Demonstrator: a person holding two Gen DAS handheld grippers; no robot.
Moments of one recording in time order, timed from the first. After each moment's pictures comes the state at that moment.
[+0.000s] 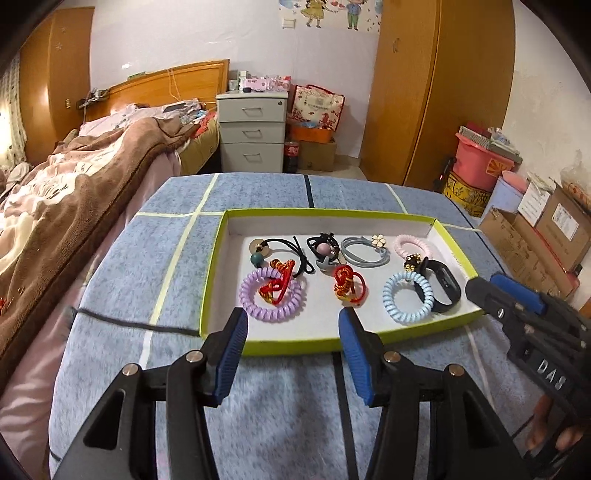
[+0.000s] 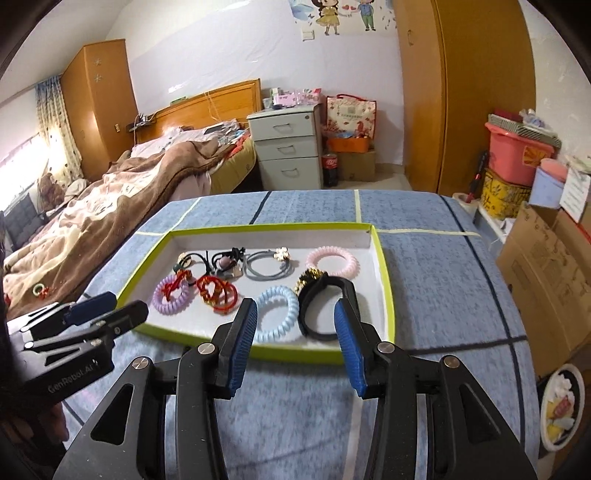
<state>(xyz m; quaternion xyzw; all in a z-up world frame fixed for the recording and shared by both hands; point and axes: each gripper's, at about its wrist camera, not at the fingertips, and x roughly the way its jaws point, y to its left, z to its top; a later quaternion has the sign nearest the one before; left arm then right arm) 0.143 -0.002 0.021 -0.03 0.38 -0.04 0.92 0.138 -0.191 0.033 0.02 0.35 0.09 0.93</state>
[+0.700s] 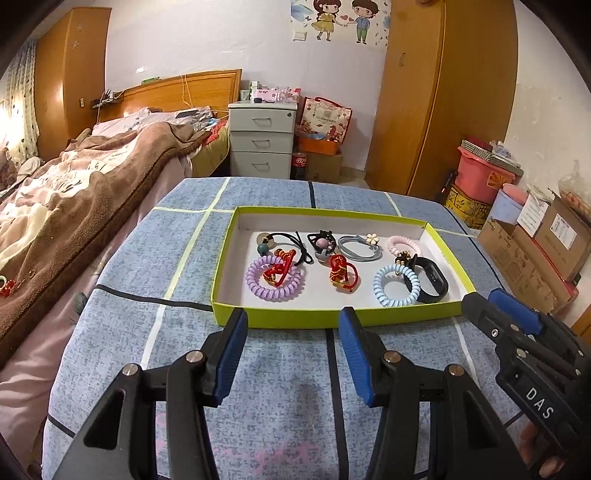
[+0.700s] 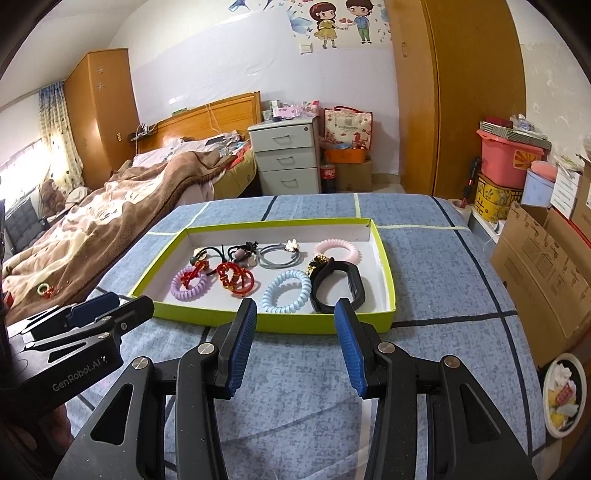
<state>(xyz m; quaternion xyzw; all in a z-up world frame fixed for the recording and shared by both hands) 0.112 -0.003 0.024 -0.04 0.36 -0.02 0.93 0.104 -0.181 0.035 0.03 0.32 0.09 0.94</state>
